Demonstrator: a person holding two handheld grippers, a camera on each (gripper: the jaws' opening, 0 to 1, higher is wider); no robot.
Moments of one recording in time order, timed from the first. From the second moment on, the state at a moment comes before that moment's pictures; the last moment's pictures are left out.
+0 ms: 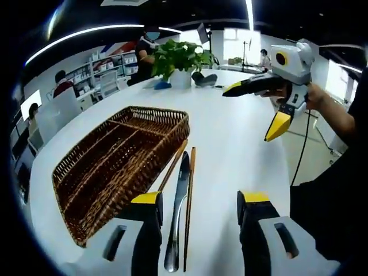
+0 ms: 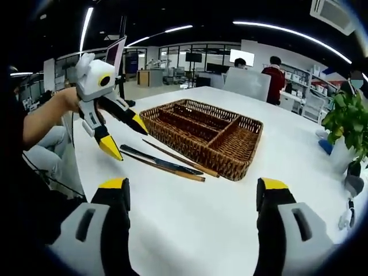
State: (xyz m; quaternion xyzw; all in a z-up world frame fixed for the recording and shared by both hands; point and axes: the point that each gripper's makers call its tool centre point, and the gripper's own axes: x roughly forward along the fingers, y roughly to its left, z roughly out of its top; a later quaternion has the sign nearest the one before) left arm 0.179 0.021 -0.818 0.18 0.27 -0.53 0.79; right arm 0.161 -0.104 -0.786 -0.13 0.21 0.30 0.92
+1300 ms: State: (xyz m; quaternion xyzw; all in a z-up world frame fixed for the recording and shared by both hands) left arm 0.202 -0.011 -0.874 0.36 0.36 -0.52 0.69; right arm 0.152 -0.105 -0.794 -0.14 0.22 0.30 0.92
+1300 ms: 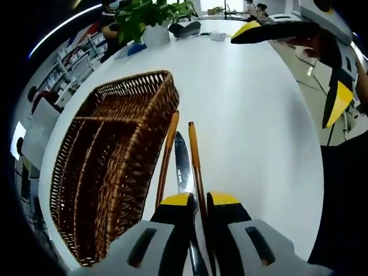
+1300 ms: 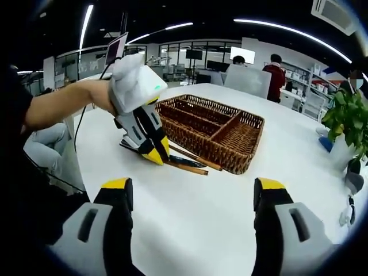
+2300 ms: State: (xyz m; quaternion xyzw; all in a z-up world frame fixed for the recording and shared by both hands) left arm 0.194 -0.015 -0.875 0.32 0.38 -0.54 0.67; right arm 0.152 -0.098 -0.798 -0.14 0.23 0.31 0.91
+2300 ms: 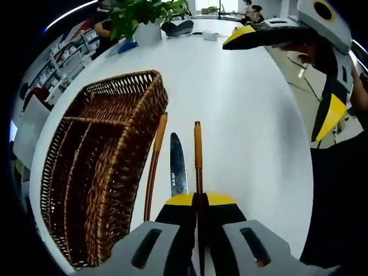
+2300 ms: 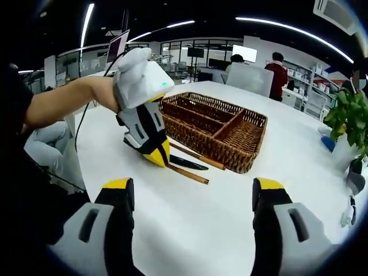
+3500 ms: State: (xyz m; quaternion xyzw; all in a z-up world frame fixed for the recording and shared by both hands) left arm 0.180 -0.018 -0.768 0.09 0.26 -0.52 0.81; right arm 0.189 -0.054 -0.747 0.06 0.13 0.30 0.94
